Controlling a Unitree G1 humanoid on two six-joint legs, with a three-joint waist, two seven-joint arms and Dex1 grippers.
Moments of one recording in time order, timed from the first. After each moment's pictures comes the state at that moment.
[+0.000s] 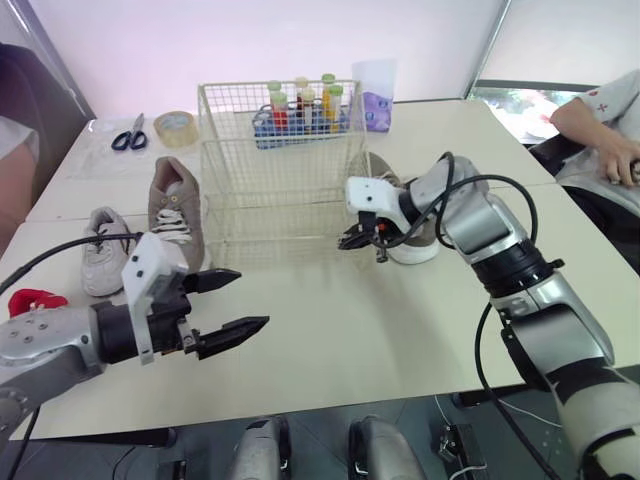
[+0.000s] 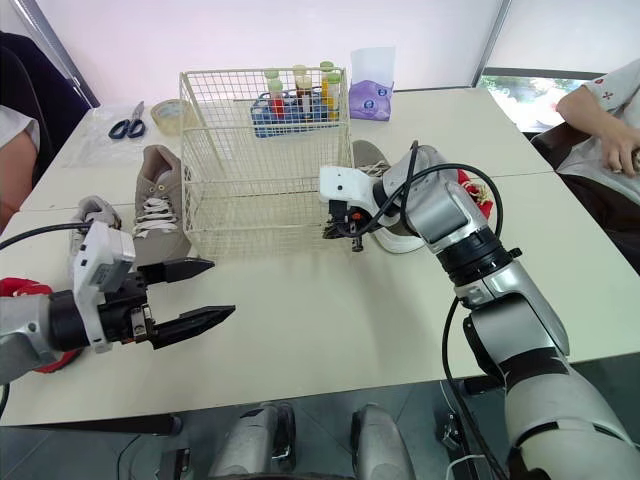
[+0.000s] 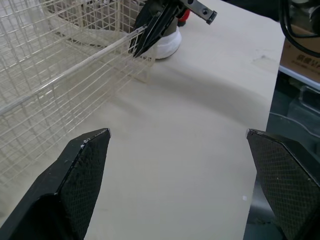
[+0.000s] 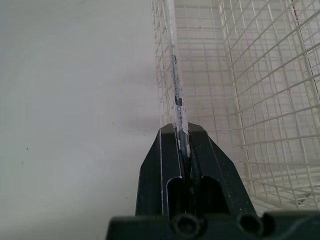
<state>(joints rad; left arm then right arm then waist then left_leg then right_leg) 0.06 1.01 0.44 -0.76 -1.19 0.84 -0.57 -1.04 -0.54 0.42 0.22 -0.13 0.54 1.37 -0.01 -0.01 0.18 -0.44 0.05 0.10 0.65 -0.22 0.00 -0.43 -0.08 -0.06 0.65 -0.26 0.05</state>
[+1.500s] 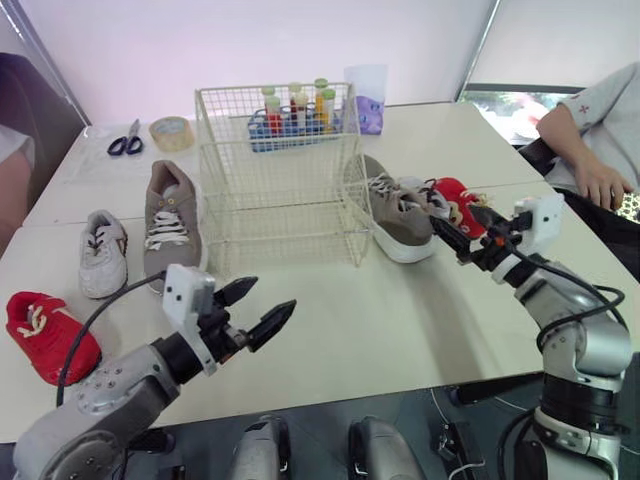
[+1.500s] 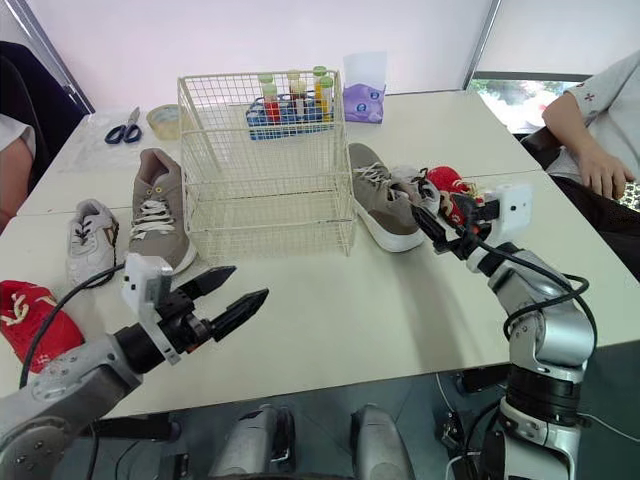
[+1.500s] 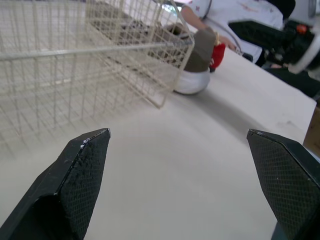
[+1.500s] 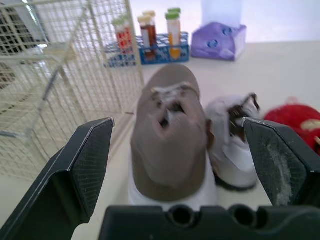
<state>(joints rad) 0.21 0.59 0.13 -0.85 -0.95 0.69 -0.25 -0.36 -0.37 -0.36 -0.20 0.36 0.60 0.59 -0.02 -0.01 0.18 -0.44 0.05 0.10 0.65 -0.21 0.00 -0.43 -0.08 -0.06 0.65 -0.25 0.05</state>
